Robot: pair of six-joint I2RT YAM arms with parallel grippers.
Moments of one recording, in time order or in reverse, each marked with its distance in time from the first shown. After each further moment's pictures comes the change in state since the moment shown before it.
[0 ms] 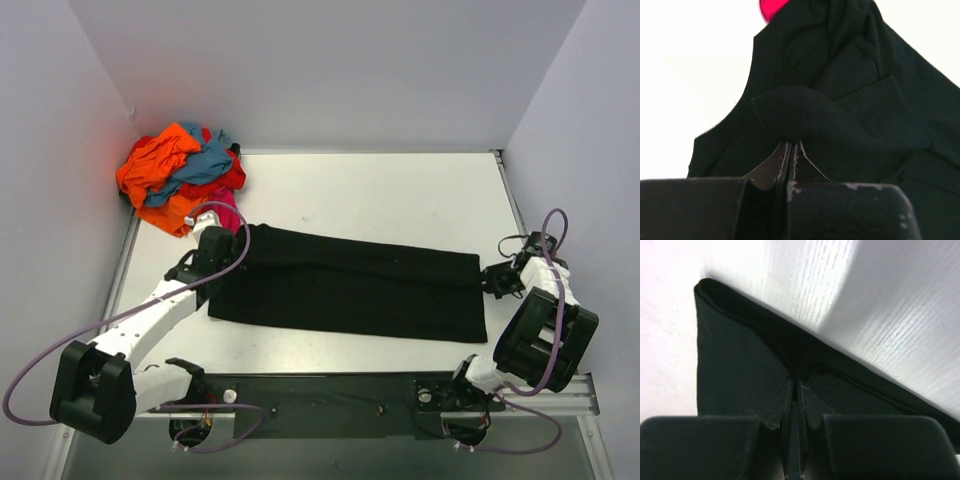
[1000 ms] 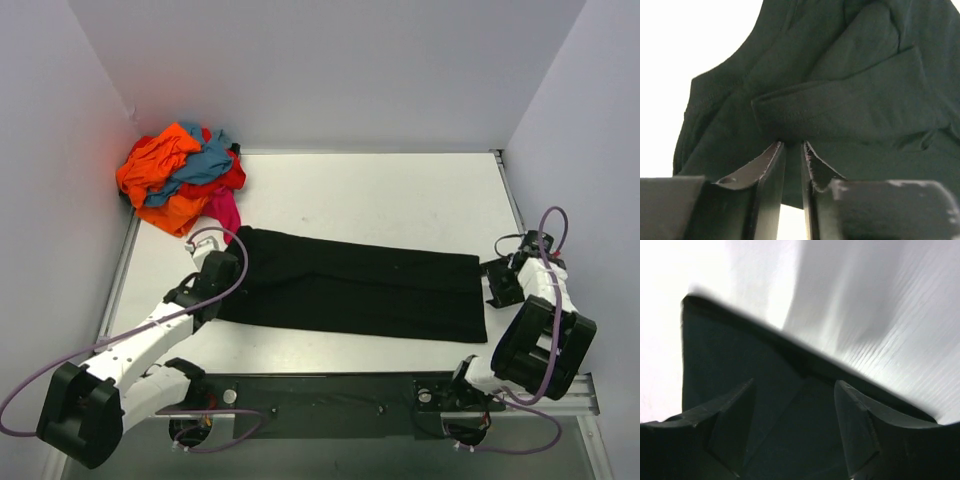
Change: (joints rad) left arm -0.079 -0.152 -0.168 -0.069 -0.011 -0.128; right arm 0.012 -0.031 -0.016 -0.021 0.130 0.002
